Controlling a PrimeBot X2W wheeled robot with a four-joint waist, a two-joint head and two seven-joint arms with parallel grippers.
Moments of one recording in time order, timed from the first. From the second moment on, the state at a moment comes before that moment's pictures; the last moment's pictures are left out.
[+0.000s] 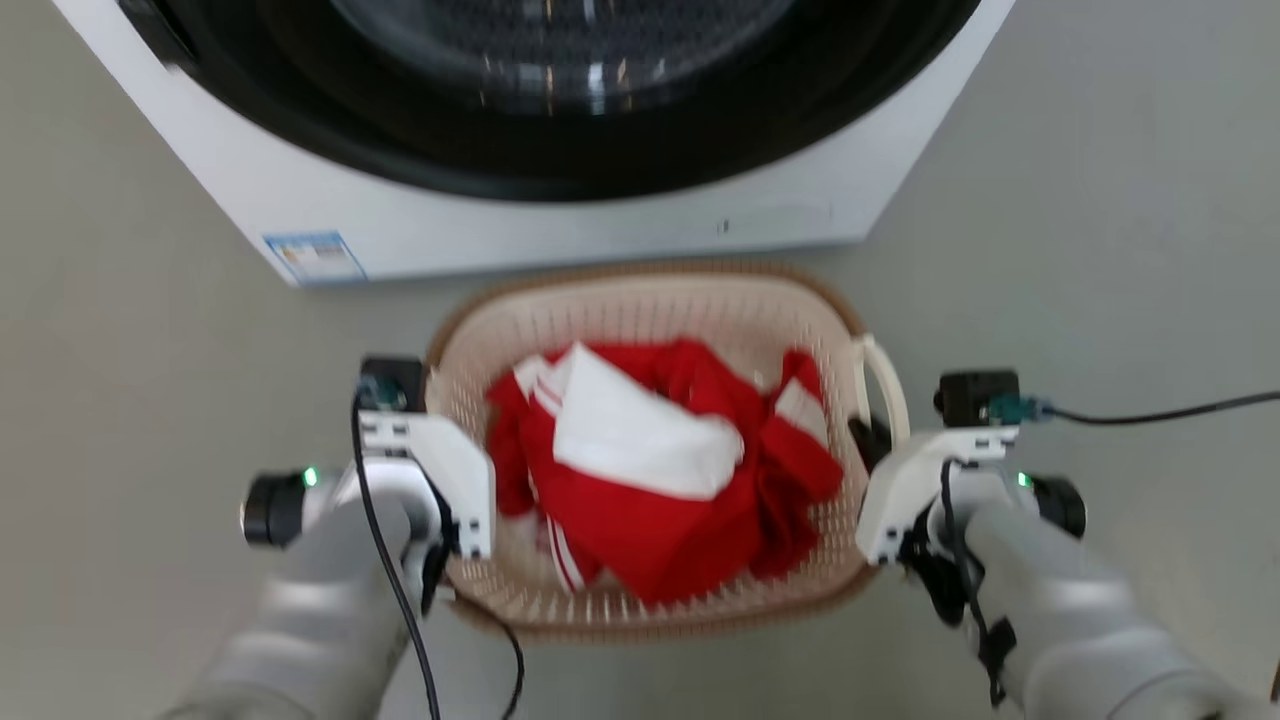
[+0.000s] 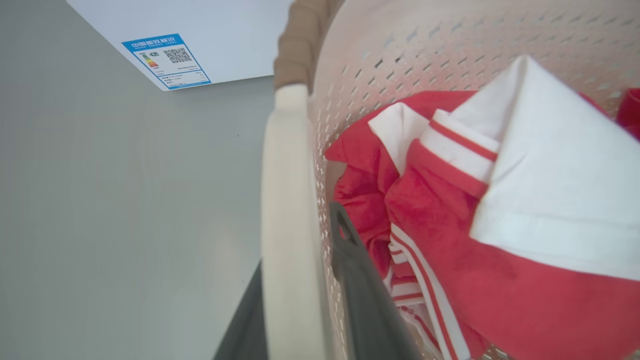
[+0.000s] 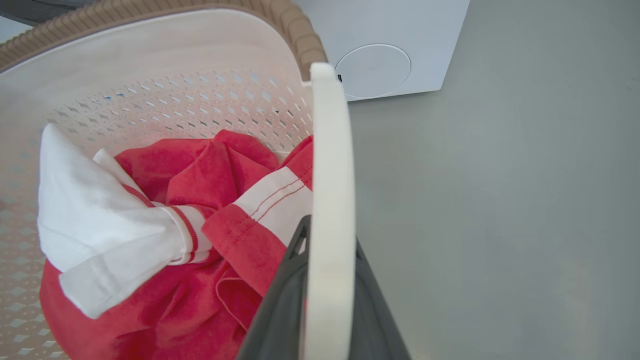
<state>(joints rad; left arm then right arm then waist) -0.85 0.07 -1.13 1.29 -1.13 0.07 -0.09 -0.81 -0.07 0.97 1.26 1.11 0.12 -0.16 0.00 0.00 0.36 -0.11</state>
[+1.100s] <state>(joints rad) -1.14 0.13 -0.99 1.18 -0.98 0.19 -0.25 -1.07 -0.13 0.70 1.13 0.79 0.12 -0.24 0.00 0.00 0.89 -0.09</state>
